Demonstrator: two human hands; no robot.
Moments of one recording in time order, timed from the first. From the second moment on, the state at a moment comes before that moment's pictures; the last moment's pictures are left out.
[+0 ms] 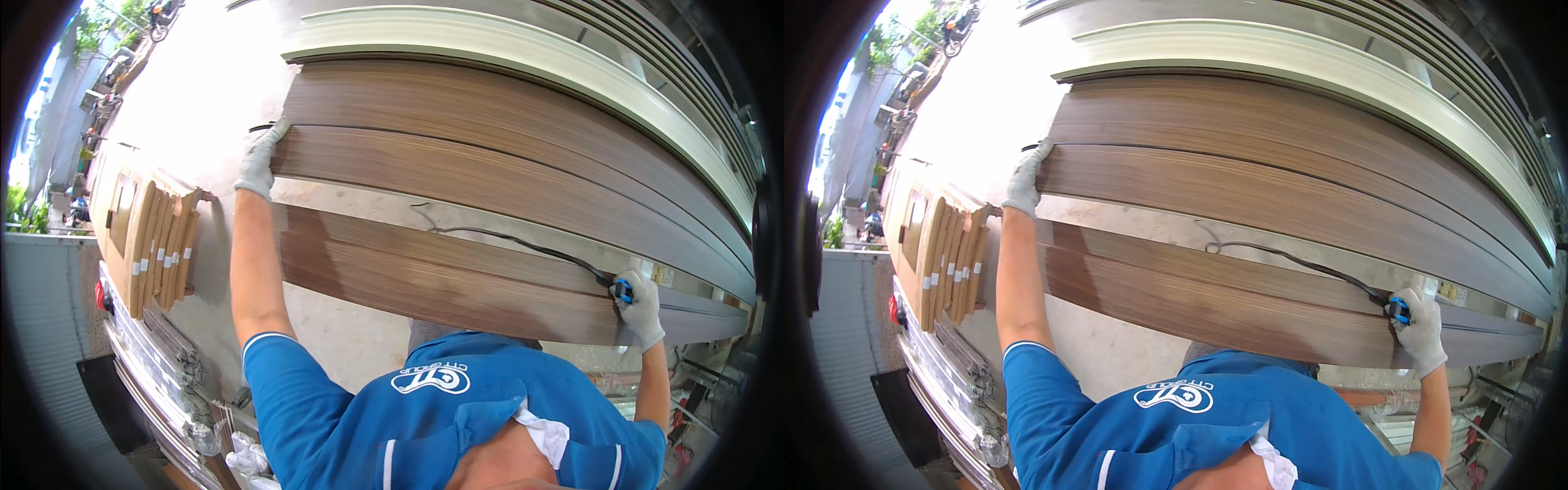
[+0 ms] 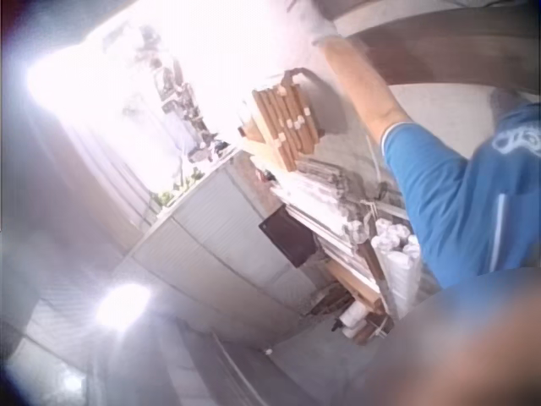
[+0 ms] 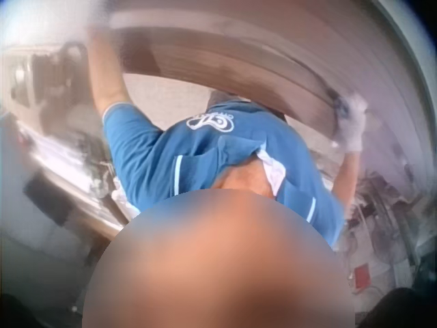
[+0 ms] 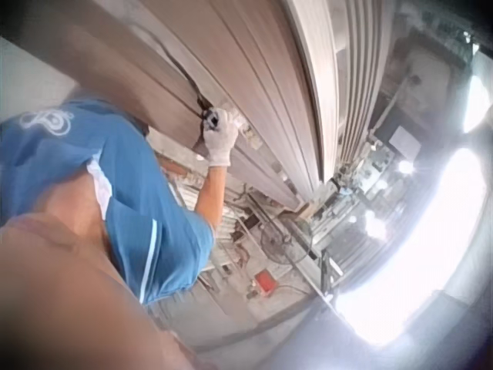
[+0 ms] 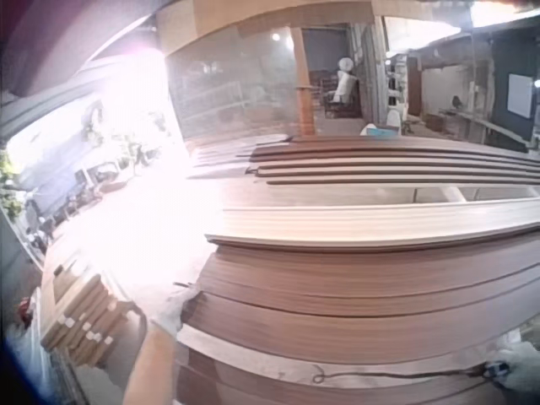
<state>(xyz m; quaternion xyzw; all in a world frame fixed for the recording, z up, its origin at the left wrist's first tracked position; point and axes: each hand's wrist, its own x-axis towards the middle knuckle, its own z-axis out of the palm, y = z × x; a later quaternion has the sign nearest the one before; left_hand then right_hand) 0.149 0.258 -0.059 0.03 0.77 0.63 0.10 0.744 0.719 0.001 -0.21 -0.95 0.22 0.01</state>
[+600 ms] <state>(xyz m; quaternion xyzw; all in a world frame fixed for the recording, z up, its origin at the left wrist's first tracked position) 0.543 0.564 -0.013 0.64 0.61 0.38 0.27 0.752 0.749 0.008 -0.13 -0.96 0.23 0.00</state>
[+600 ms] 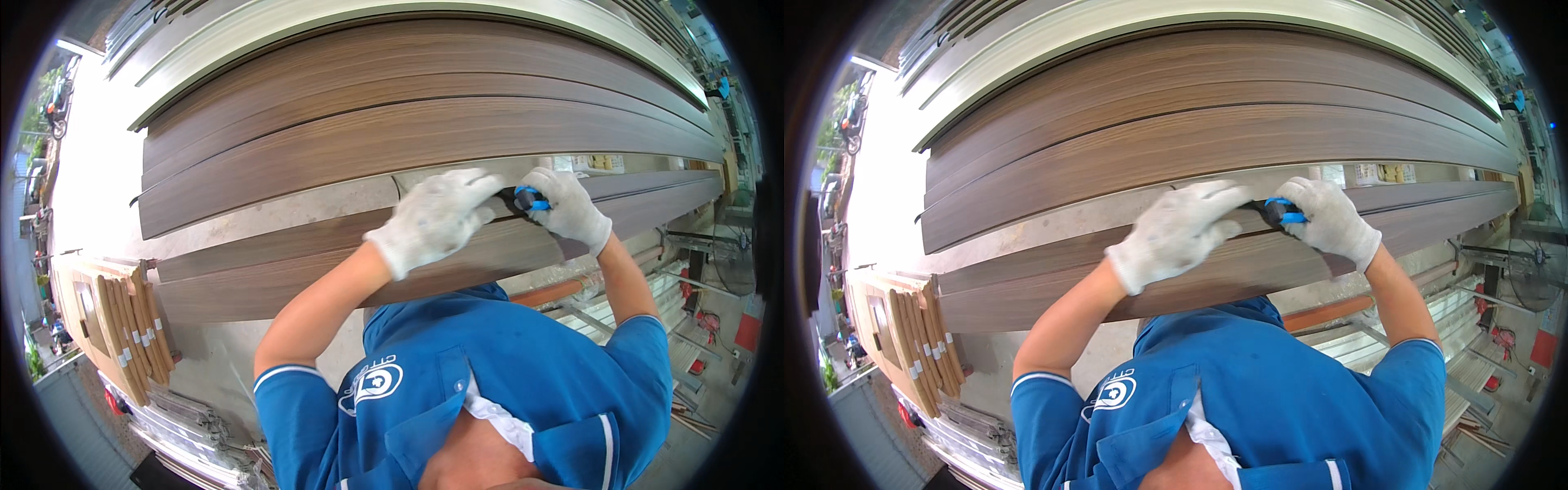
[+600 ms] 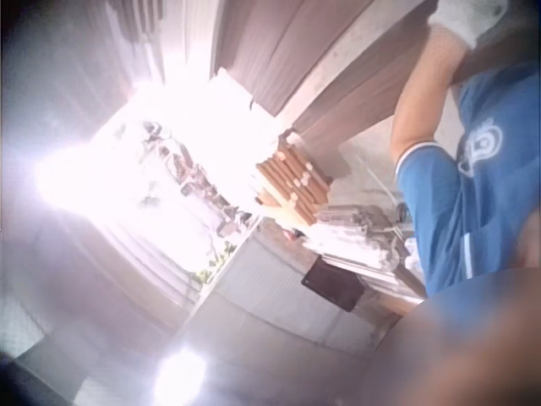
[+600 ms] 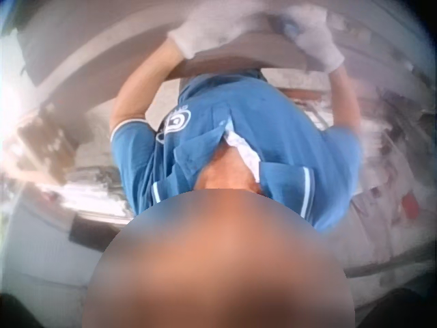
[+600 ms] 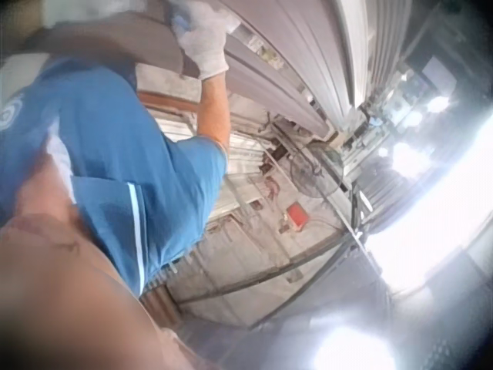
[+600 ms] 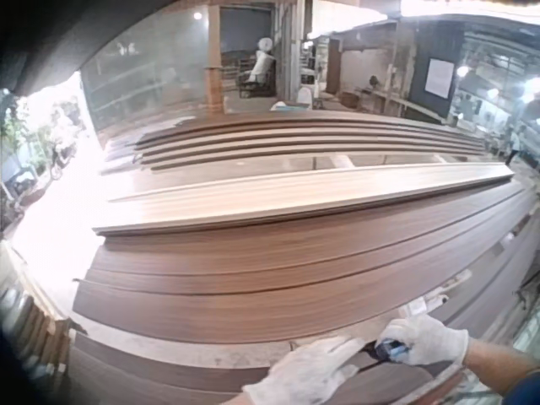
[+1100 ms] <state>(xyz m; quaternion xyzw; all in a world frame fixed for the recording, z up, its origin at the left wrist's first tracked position) 0.522 0.550 -0.003 0.68 0.67 0.25 0.18 0.765 0.754 -0.011 -0.03 -0.98 0.17 0.07</state>
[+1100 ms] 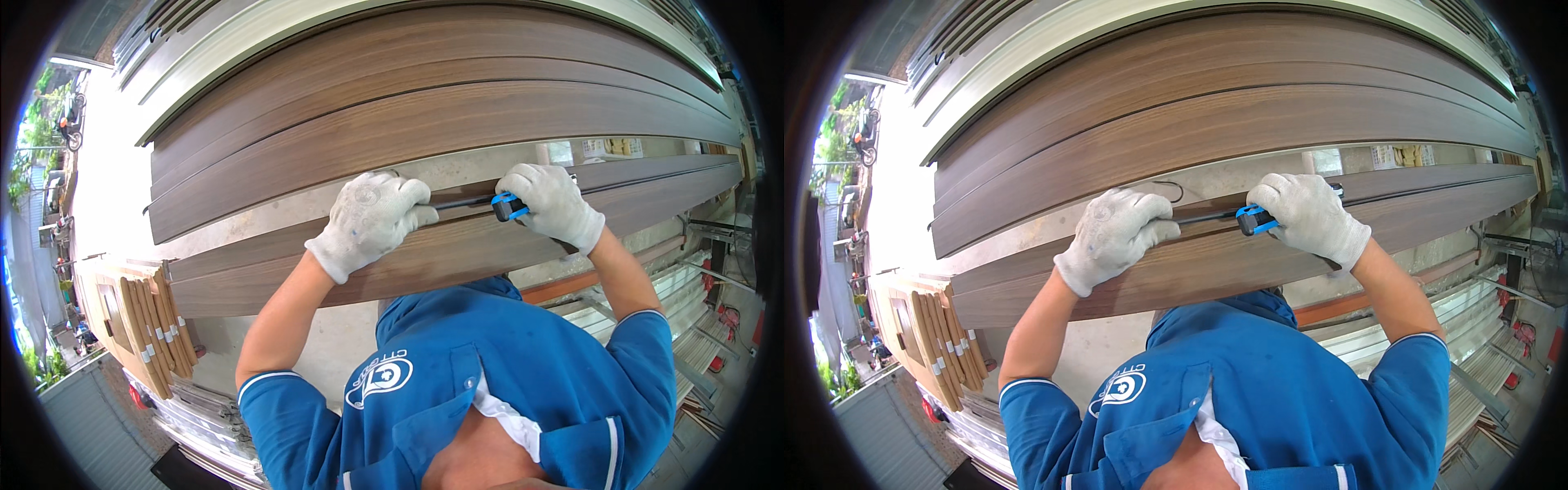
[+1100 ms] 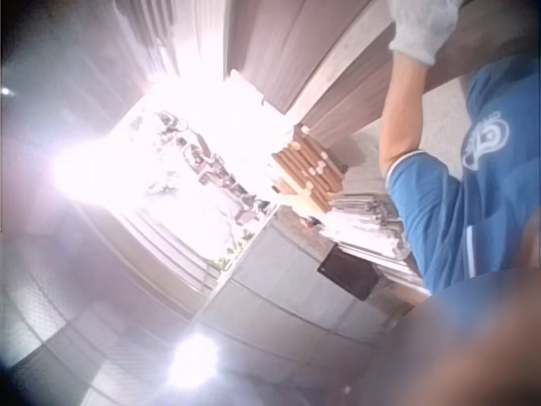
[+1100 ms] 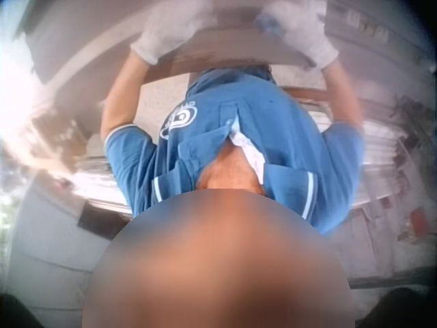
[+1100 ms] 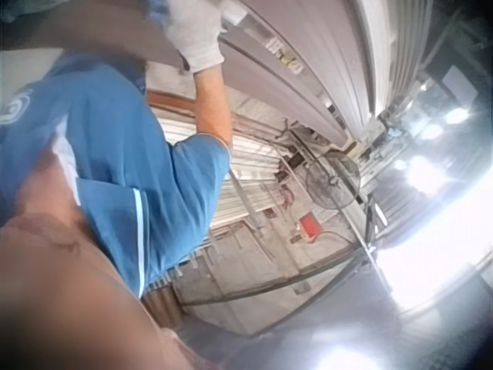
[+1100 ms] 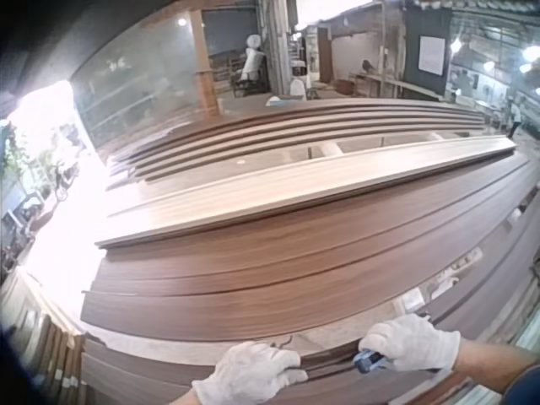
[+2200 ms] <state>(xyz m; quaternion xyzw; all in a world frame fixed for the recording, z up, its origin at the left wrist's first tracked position) 0.231 0.139 0.110 0.35 0.86 0.29 0.24 0.752 0.706 -0.009 -0.23 -0.97 0.10 0.04</state>
